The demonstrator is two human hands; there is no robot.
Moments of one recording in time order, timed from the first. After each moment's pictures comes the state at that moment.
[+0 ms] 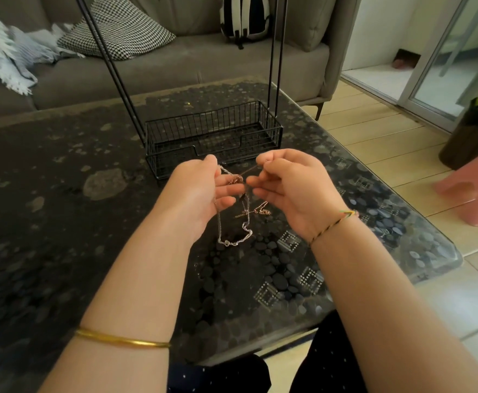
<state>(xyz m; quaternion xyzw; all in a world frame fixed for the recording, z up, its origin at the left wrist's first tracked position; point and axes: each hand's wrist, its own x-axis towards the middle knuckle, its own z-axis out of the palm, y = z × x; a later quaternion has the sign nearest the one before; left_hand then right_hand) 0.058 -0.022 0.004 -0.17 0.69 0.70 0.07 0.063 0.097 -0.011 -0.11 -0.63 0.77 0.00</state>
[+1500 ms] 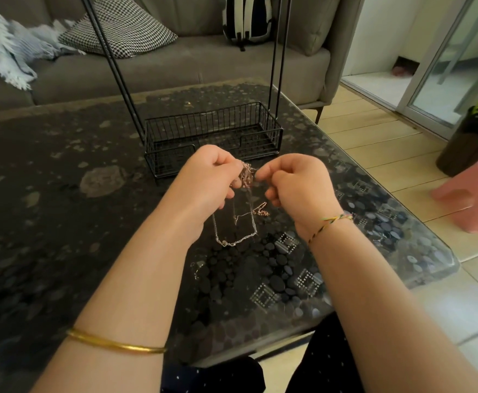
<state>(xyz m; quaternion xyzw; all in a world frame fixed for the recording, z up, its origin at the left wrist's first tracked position) 0.058 -0.022 0.000 -0.01 0.83 0.56 0.04 0.064 0.101 -0.014 -0.11 -0.80 0.59 0.05</state>
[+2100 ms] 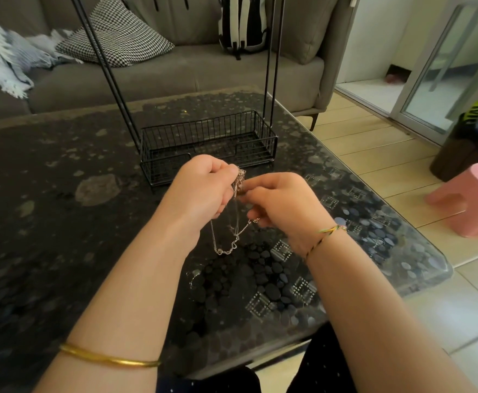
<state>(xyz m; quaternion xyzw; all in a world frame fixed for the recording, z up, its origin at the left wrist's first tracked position) 0.059 -0.023 0.002 0.00 0.81 0.58 0.03 0.068 0.096 -0.013 -0.07 -0.78 0.62 -0.04</state>
